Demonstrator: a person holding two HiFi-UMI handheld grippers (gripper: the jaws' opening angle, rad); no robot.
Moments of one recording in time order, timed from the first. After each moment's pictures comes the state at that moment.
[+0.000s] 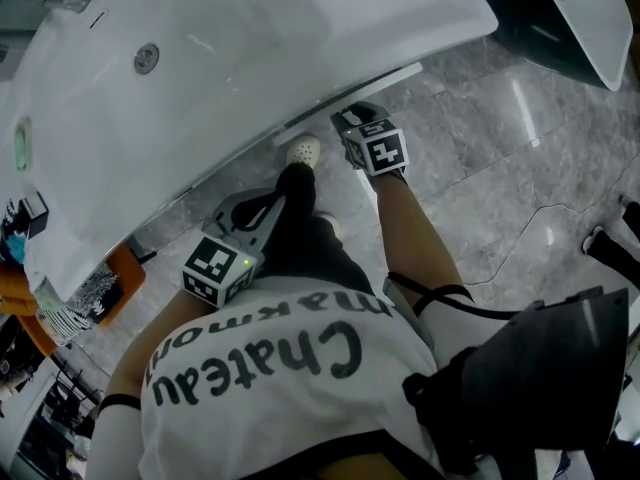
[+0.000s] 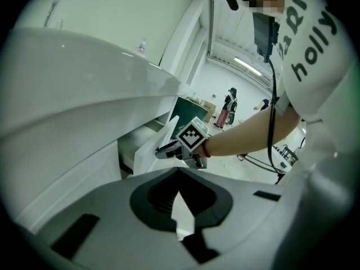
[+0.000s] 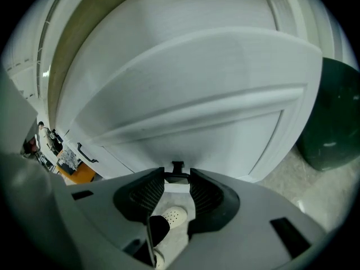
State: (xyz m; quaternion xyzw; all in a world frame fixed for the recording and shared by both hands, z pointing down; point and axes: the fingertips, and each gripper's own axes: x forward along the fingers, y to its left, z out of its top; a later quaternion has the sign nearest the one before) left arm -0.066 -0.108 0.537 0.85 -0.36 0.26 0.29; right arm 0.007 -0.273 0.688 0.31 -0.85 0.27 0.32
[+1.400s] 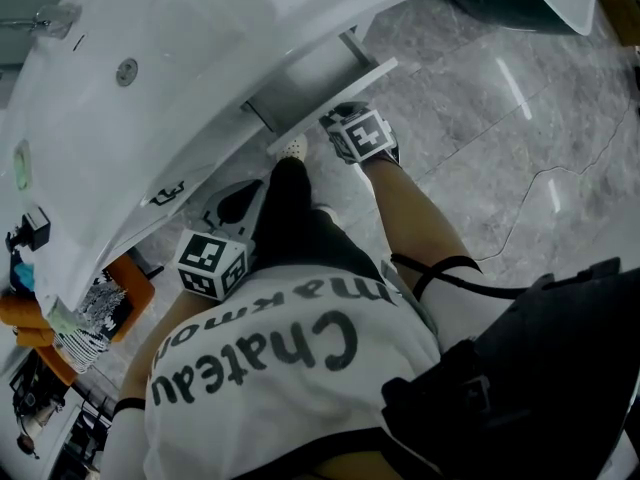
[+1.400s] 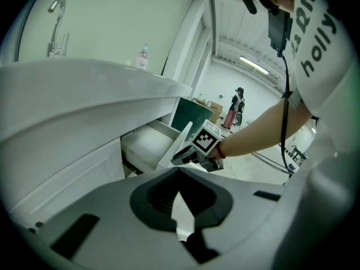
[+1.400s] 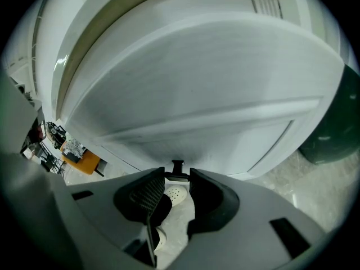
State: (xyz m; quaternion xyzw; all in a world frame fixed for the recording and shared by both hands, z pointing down) left arm -0.063 -0.089 0.530 0.83 -0.41 0.25 0.29; right arm 0.042 -0.219 0.701 0.28 -0.83 0.29 0.38
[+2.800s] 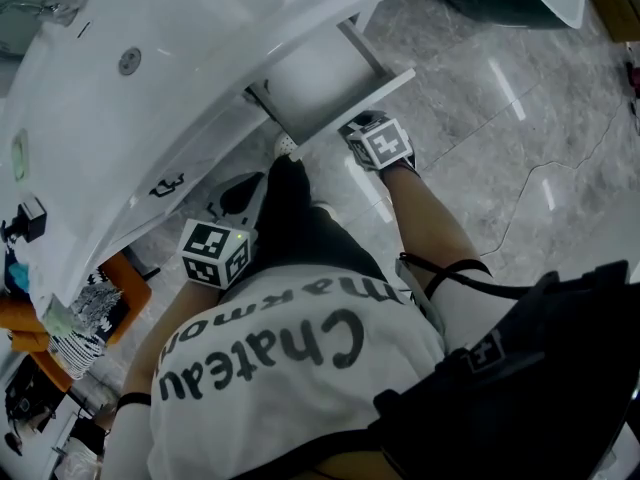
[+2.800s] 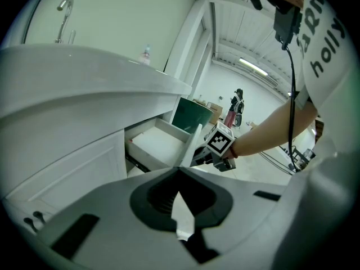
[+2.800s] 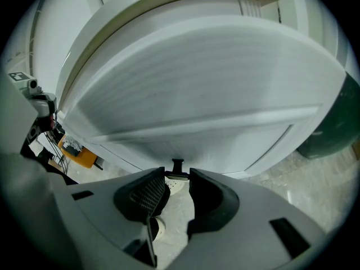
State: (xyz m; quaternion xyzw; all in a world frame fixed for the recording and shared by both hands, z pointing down) left arm -0.071 -0.069 0.542 0.83 -0.41 0.24 0.29; right arm 0.075 -0.172 0.694 0.28 -0.82 0.29 0.40
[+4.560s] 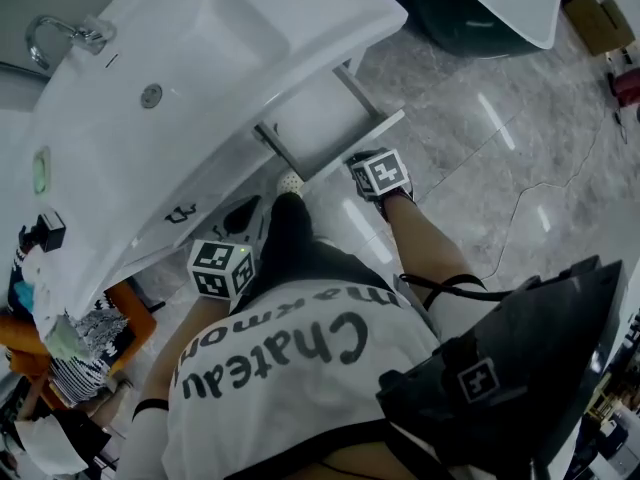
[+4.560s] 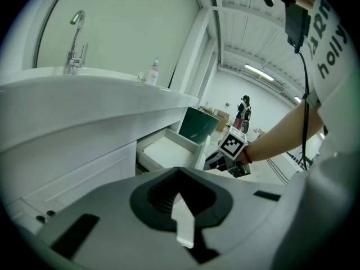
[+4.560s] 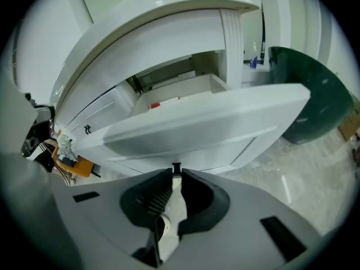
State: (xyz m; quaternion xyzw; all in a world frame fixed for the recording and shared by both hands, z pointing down) left arm -0.094 -0.075 0.518 0.82 -0.46 0.22 0.28; right arm 0.097 -0.163 0.663 0.34 -0.78 0.33 0.41
